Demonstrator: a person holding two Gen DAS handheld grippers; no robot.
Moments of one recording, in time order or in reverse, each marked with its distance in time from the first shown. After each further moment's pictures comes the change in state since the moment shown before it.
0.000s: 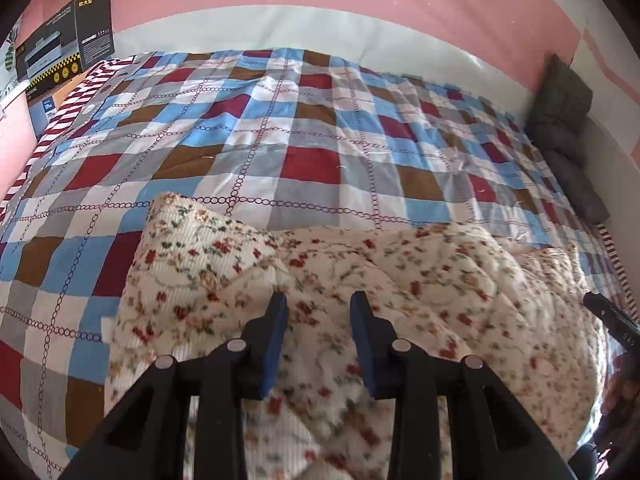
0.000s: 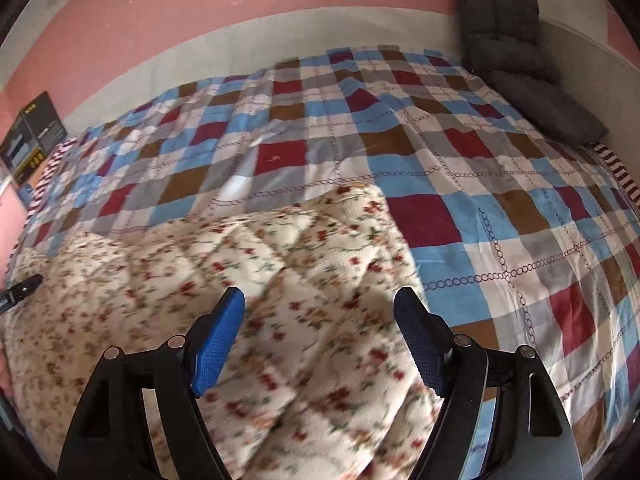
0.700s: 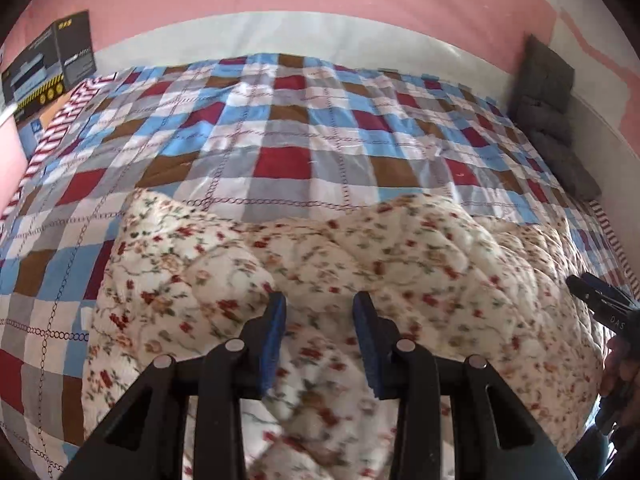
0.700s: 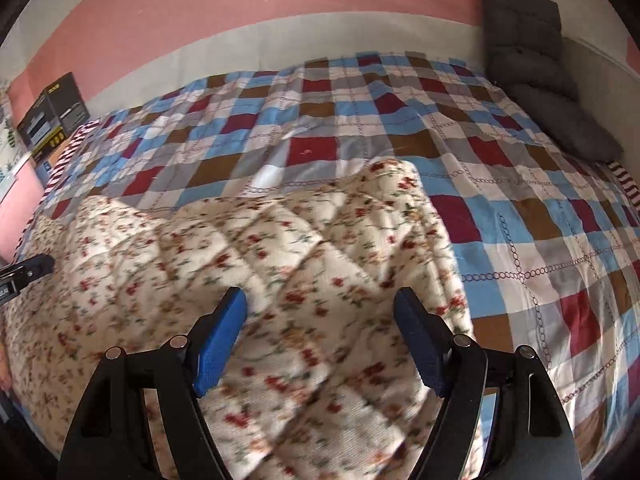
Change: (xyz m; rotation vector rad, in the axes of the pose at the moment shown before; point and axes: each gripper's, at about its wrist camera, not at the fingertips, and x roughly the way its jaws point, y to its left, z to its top) left arm 0.013 -0.012 -0.003 0.054 0.010 0.005; right arm 0.015 0.004 -0.006 -0.058 0.024 0.004
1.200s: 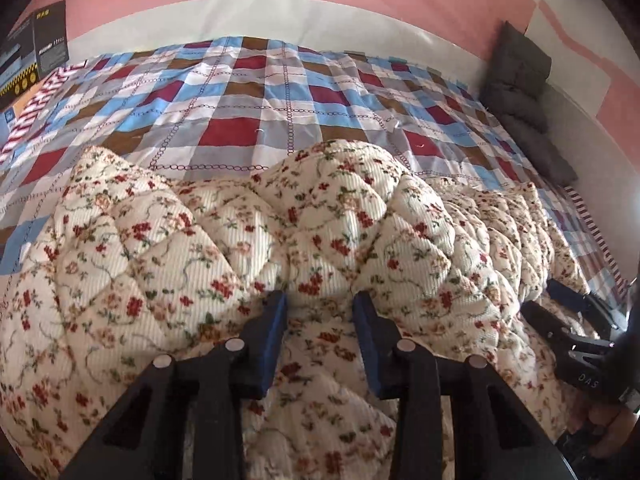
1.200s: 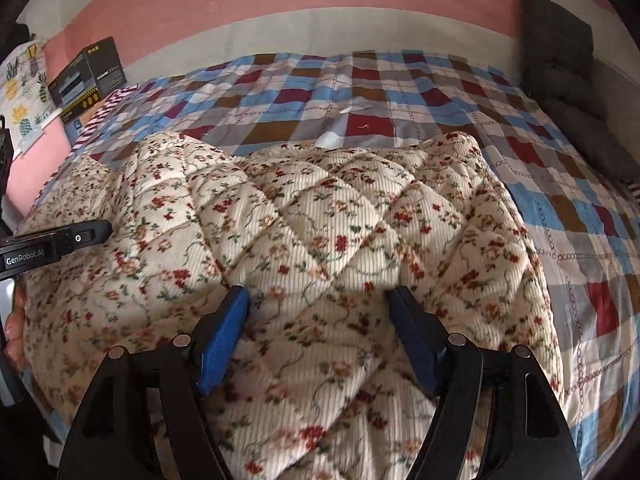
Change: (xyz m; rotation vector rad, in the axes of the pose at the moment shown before) left arm 0.014 -0.045 -0.030 0.069 0.015 -0.074; right arm -0.007 0.058 -0.046 -0.139 -0.010 0.060
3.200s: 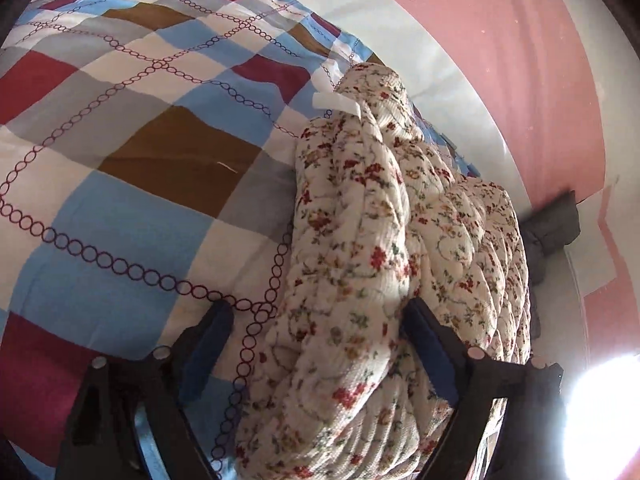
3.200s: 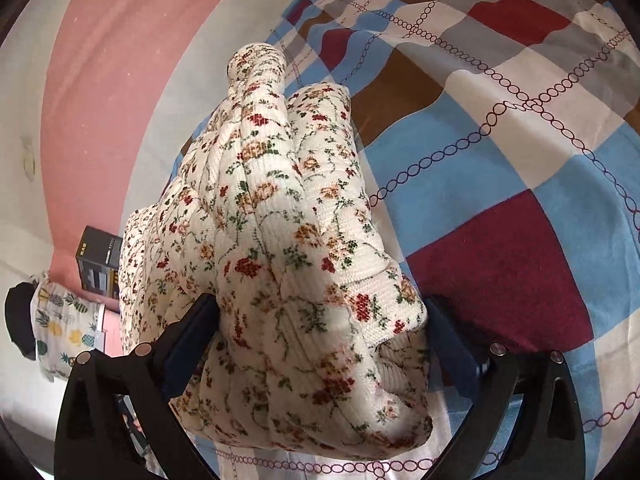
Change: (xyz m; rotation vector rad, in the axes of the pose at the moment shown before) left arm 0.103 0.193 0.095 -0.529 -0.003 -0.252; right arm 0.135 -0.199 0.096 0.664 0.103 0.423
